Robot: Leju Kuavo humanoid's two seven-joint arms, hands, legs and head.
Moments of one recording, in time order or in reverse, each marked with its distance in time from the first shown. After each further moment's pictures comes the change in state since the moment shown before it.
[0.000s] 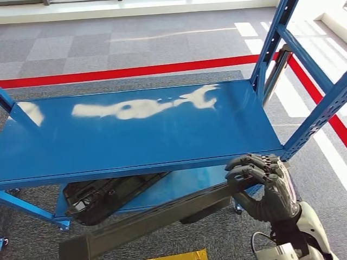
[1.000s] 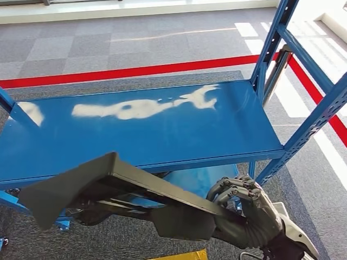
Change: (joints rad) left arm -0.002 0.000 0.004 0.000 -0.025 -0.028 -0.036; right arm 0.058 0.057 0.054 -0.033 -0.335 0.276 -0.045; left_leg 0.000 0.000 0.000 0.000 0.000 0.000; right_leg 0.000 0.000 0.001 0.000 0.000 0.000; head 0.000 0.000
